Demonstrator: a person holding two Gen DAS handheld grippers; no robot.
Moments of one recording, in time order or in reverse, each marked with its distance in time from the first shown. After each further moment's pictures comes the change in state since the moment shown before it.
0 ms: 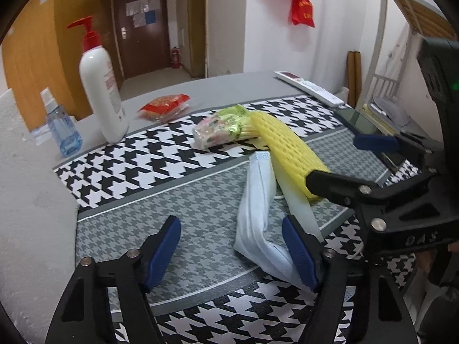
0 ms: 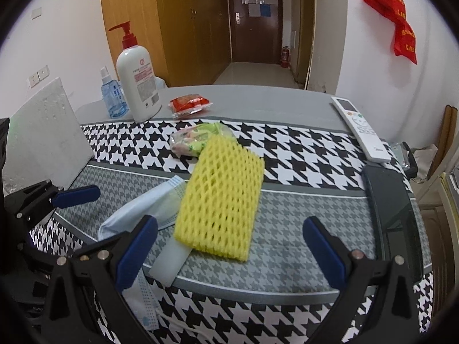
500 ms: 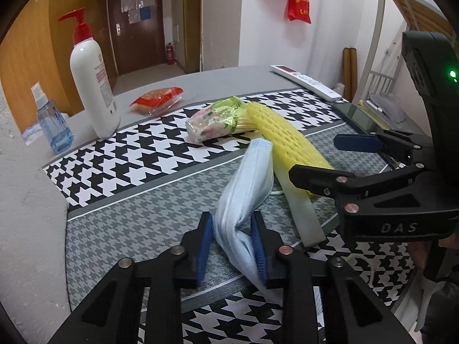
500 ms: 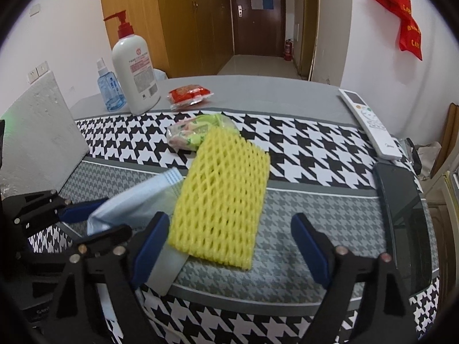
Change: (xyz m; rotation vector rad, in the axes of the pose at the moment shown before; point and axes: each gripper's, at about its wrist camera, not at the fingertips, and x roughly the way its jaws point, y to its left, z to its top) left arm 0.012 0.002 0.000 0.004 0.017 -0.030; right arm 0.020 0.002 0.003 -0.007 0.045 0.012
